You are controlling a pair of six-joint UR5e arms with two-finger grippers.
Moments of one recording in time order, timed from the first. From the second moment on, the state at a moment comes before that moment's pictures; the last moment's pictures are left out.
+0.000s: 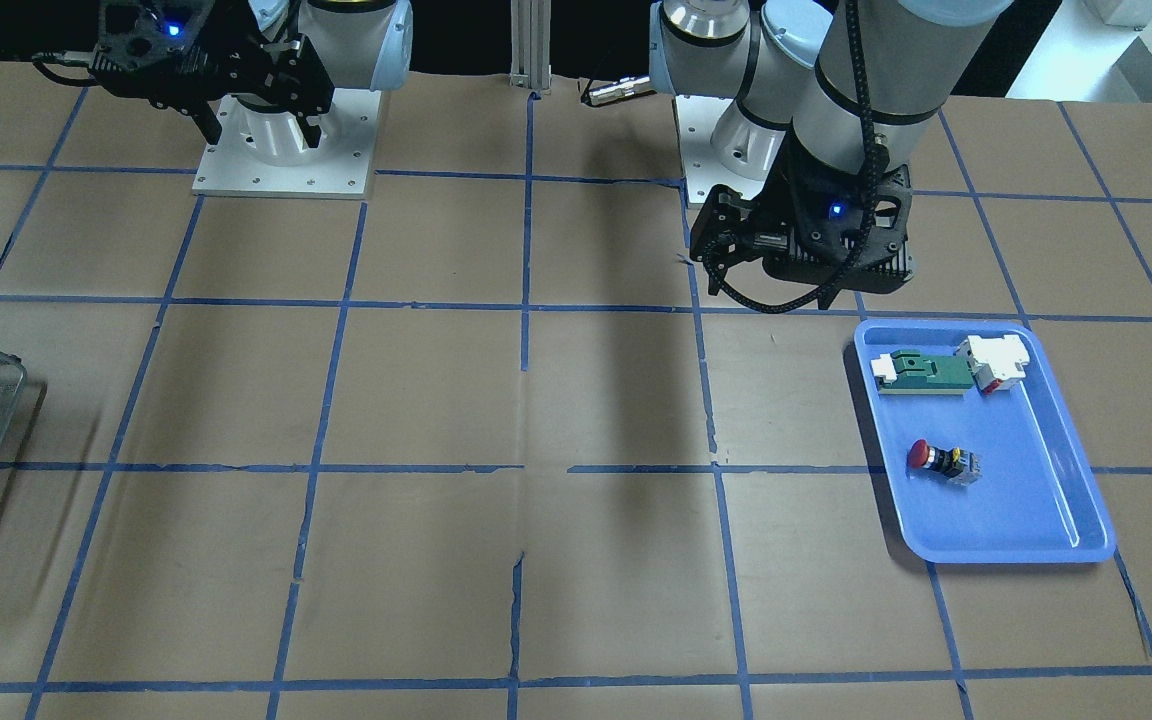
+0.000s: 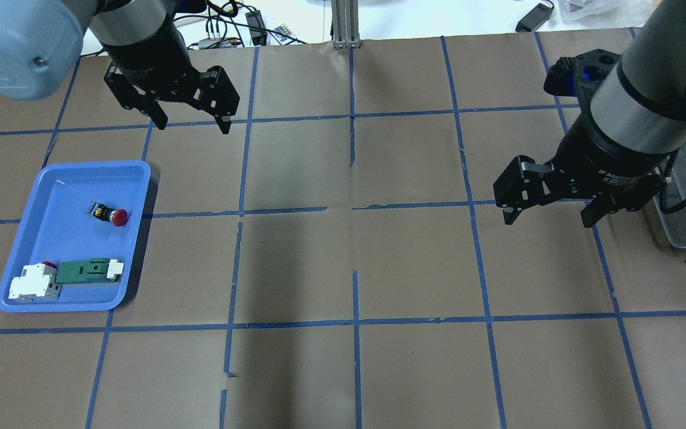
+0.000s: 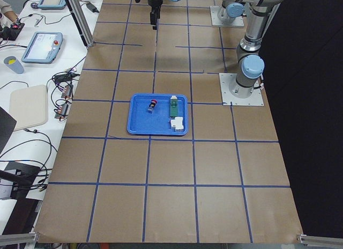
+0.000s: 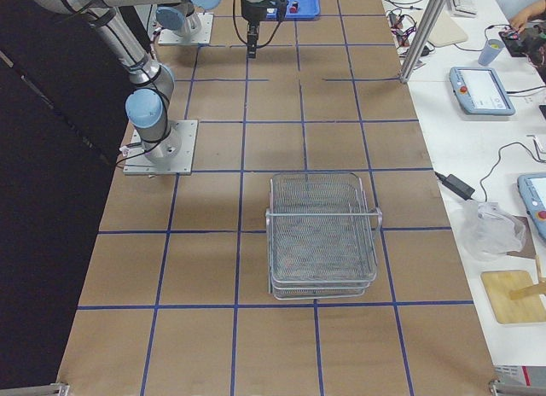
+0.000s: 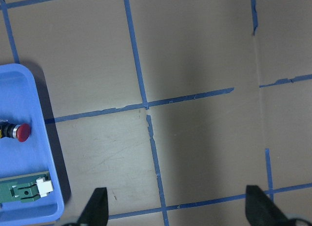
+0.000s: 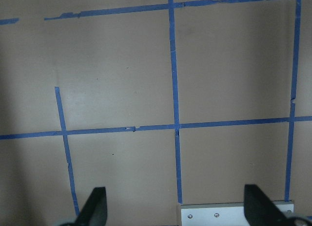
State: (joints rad) left arm -1.64 -1.68 -1.45 -1.60 1.57 0.07; right arm 1.55 -1.83 1.76 -1.44 -1.52 0.04
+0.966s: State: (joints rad) left arm -1.37 -1.70 -1.50 -1.58 1.55 0.79; right arm 1.55 -1.83 1.76 -1.49 -1.50 -0.14
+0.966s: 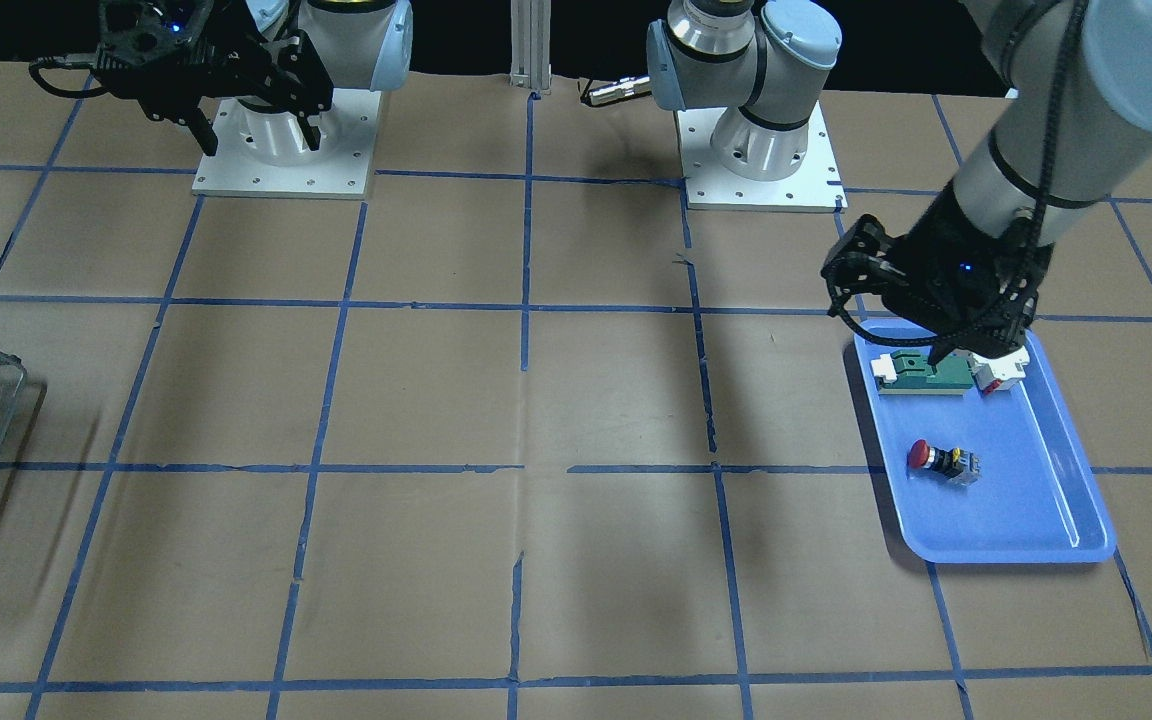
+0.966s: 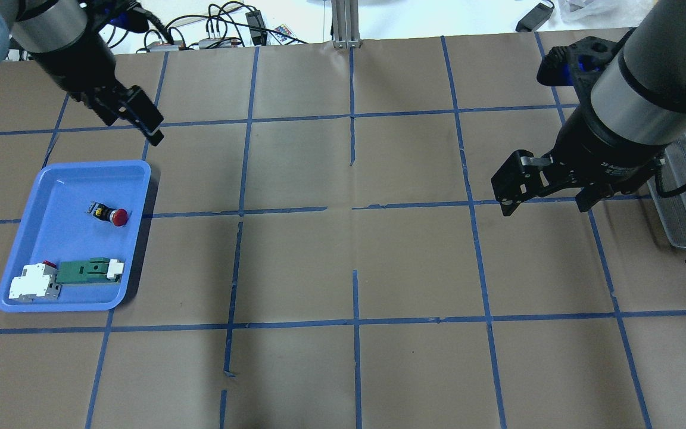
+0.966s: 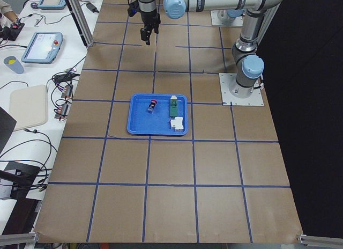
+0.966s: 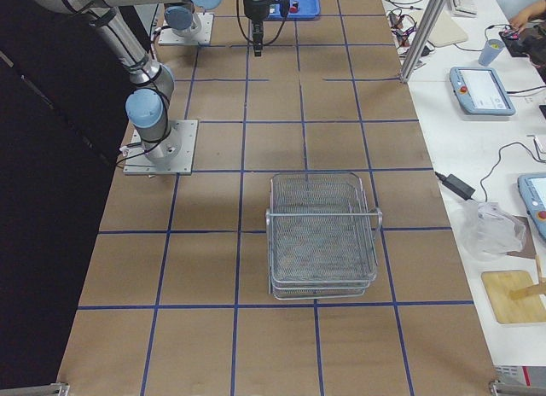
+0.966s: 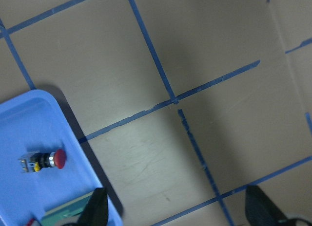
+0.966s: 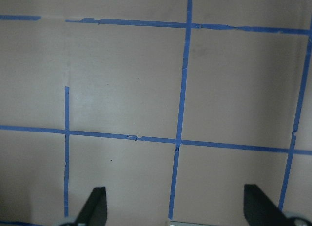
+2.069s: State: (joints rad) left arm -1.01 -2.00 -1.57 -1.32 1.52 2.18; right arm 1.53 -1.72 1.76 -1.55 -1.22 -1.01
